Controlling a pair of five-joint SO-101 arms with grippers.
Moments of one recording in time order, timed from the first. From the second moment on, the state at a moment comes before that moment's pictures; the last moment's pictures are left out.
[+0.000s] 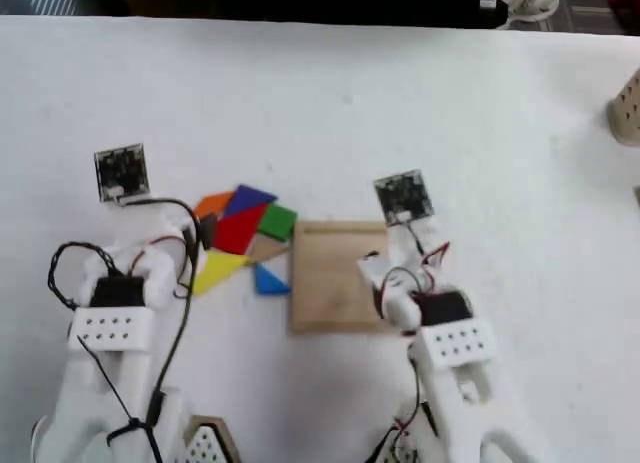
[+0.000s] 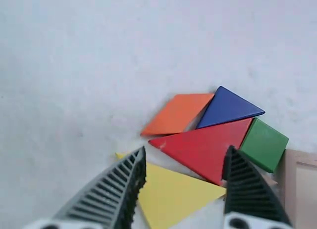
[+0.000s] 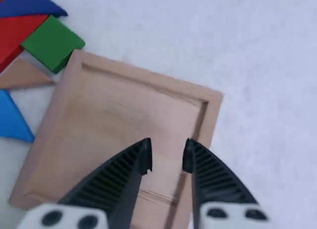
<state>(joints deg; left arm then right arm) -7.4 -47.2 67.5 39.0 10.9 -16.6 -44.4 69.6 38.0 6.7</state>
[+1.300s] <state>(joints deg) 4.0 15.8 19.3 36.5 -28.1 -9.6 -34.2 67.9 35.1 6.7</state>
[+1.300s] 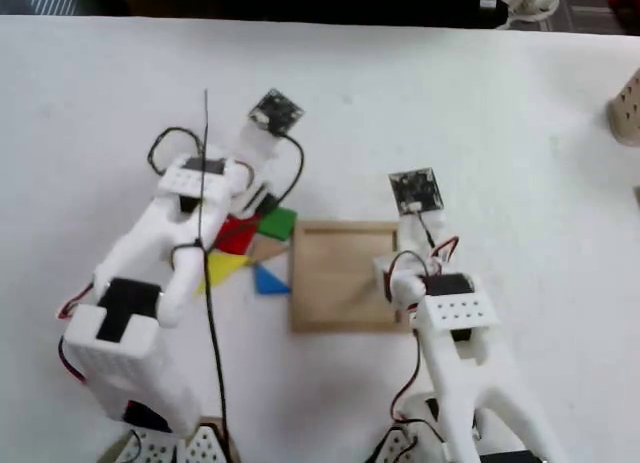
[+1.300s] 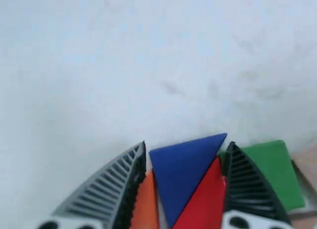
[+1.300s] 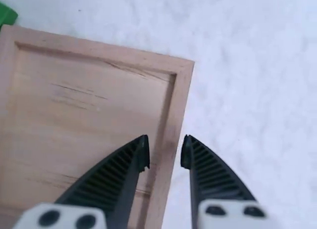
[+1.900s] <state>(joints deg) 0.1 29.2 2.5 46.5 -23.8 -9.6 -34.2 67.9 35.1 6.7</state>
